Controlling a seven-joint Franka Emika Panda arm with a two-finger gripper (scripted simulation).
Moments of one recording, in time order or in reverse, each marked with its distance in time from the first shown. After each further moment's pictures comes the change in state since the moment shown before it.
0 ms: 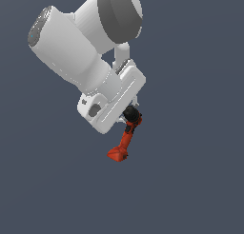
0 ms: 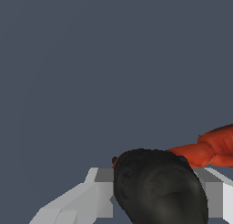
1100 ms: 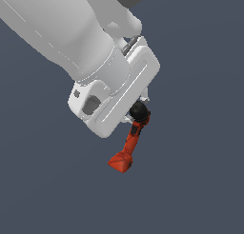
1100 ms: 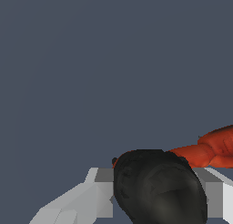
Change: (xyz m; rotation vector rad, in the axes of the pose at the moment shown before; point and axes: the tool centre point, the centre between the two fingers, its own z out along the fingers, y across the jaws) arm 0.067 -0.008 -0.052 -0.002 -0.001 0.001
